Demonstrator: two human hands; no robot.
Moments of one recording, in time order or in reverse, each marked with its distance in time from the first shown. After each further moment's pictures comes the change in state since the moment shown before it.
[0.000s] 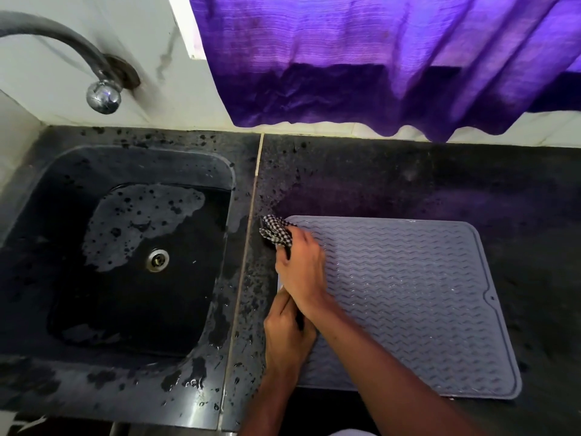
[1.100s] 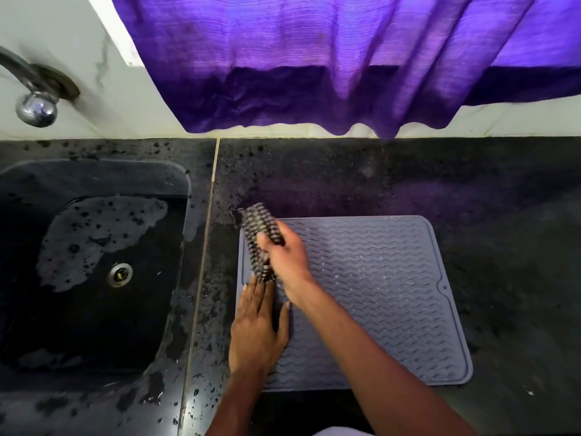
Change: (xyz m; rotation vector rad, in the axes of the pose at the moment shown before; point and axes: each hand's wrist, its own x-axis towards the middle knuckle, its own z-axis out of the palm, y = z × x) left_hand -0.004 -0.001 0.021 0.439 -0.128 0.085; right_hand 0.015 0.030 -0.045 0.881 -0.202 0.383
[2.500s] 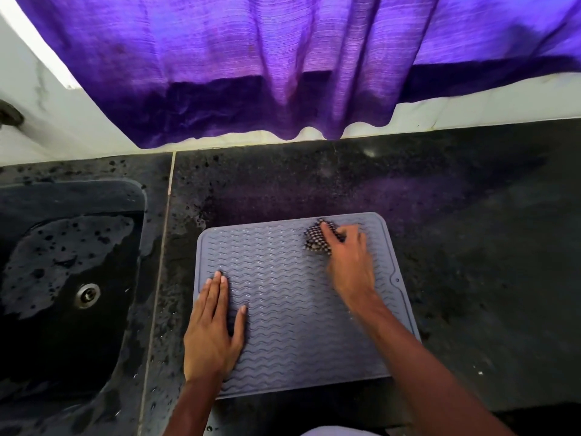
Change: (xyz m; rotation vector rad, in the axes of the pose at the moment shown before) left_hand 0.004 0.005 -0.005 0.119 -0.060 0.034; right_hand -0.018 0.020 -0.189 -1.243 0.321 -0.311
